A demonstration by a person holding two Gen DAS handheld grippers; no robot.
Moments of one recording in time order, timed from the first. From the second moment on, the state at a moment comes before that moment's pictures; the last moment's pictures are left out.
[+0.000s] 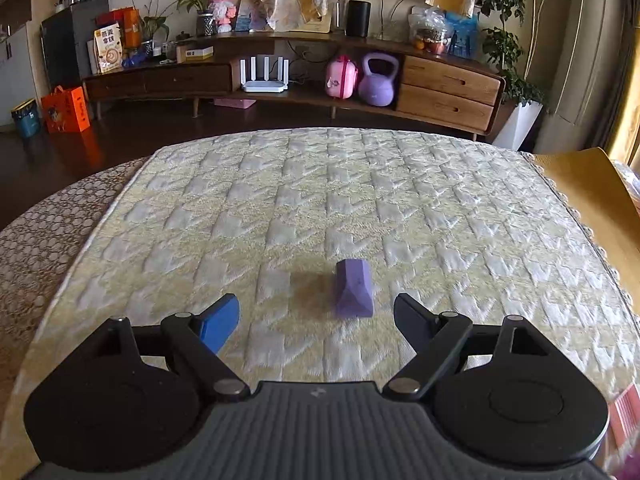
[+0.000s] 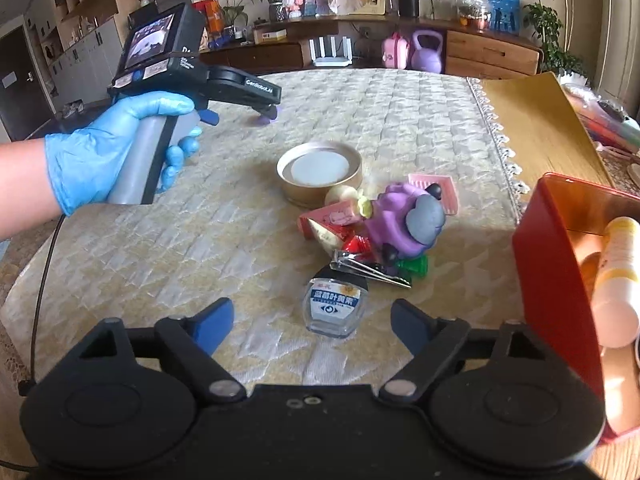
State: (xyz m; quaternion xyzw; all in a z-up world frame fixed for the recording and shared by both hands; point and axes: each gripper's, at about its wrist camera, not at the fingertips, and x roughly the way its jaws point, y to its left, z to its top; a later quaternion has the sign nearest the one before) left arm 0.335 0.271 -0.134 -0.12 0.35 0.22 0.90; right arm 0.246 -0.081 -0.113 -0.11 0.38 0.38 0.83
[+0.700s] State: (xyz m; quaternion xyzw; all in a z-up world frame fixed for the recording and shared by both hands) left arm 0.352 0.247 -0.146 -0.05 0.33 0.19 0.92; right arm 0.244 -0.074 -0.120 -0.13 0.38 0.36 0.84
